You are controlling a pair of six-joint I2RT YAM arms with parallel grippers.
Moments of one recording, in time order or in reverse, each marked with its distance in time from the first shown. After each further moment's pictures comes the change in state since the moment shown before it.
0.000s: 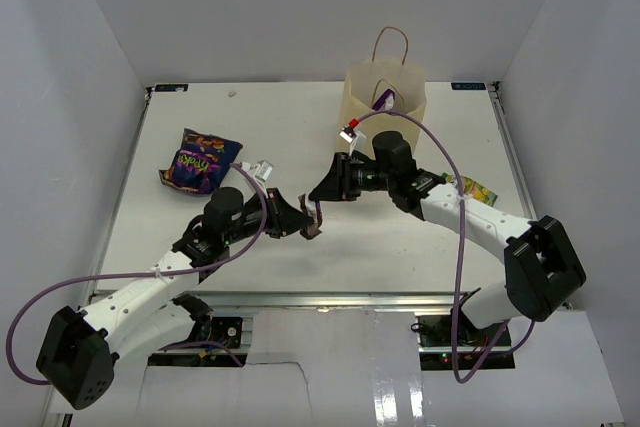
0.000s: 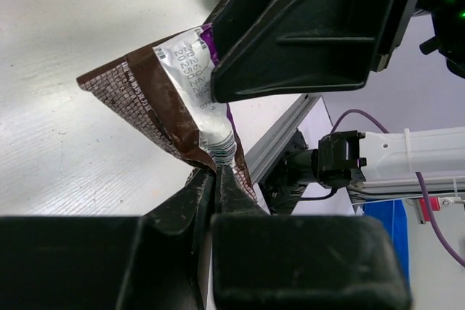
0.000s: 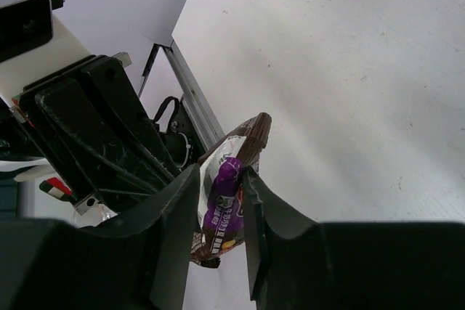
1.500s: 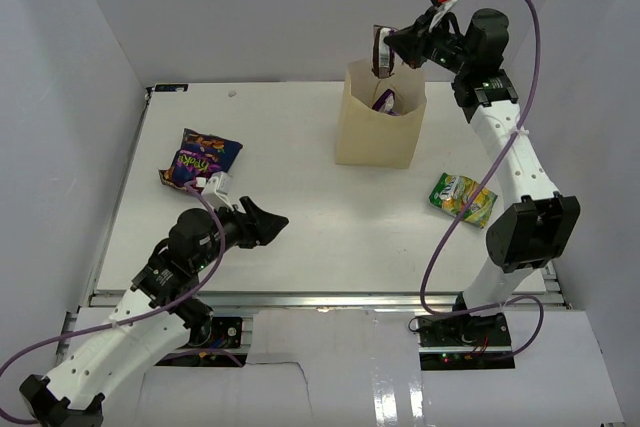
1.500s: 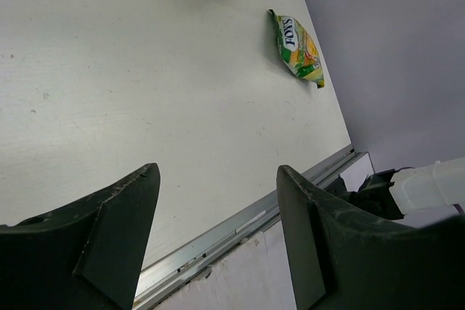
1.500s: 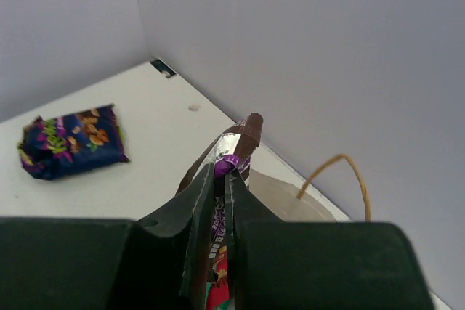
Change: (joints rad) left arm 0.000 -0.399 0.029 -0.427 -0.311 0.041; right arm -0.494 0.242 0.840 -0.080 -0.061 -0.661
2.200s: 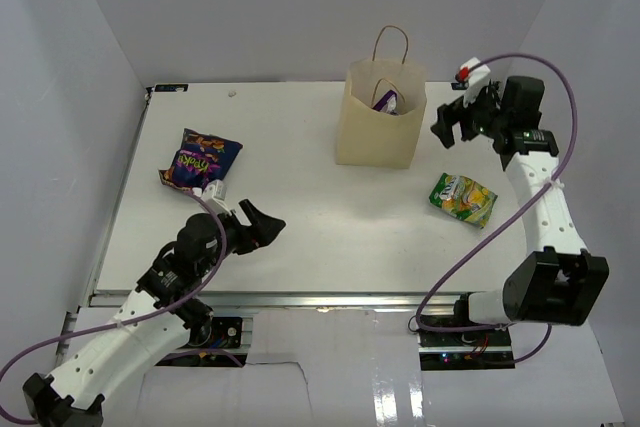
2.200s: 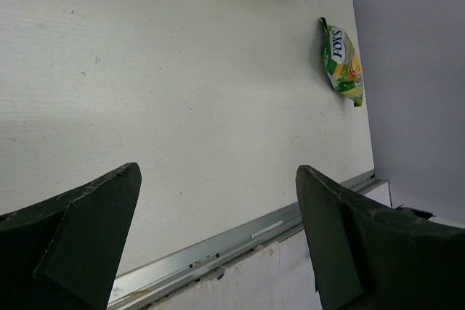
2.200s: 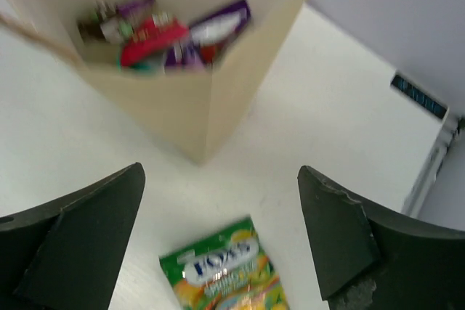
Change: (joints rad) left arm 0.000 -0.008 -0.063 -0.057 -0.112 -0.097; right arm -0.220 -0.259 -0.389 -0.428 0.130 -0.449
